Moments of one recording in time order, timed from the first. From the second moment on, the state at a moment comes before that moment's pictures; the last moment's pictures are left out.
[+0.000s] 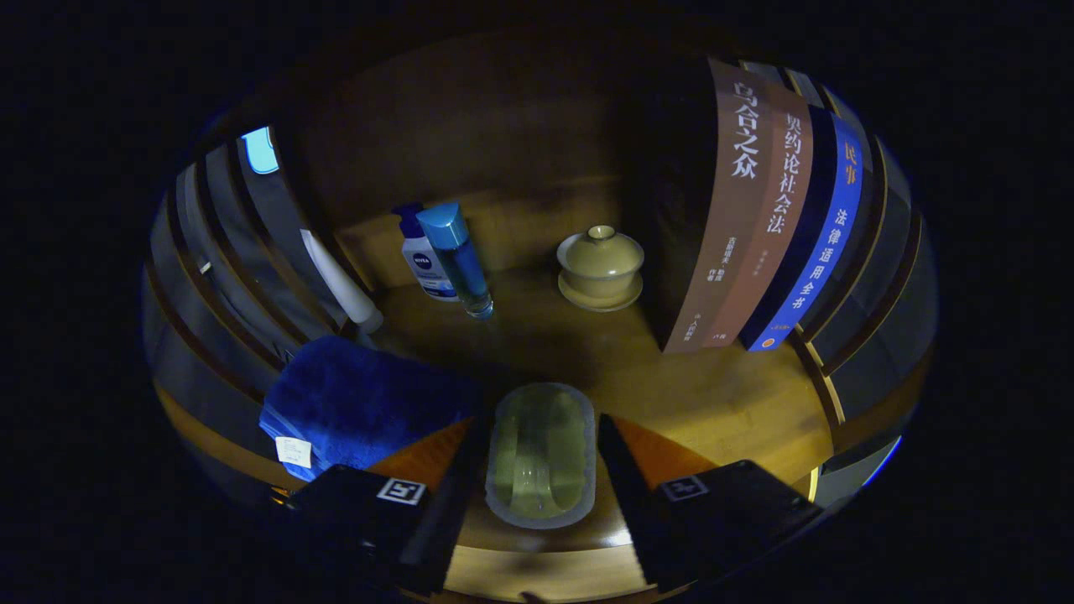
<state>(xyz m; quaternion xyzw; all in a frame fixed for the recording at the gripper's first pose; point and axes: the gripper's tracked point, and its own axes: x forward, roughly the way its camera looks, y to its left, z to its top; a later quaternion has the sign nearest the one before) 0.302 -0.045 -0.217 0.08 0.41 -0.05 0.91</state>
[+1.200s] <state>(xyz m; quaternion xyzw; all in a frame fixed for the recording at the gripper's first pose) 0.032 -0.009 -0.174 0.08 0.20 -0.03 0.98</state>
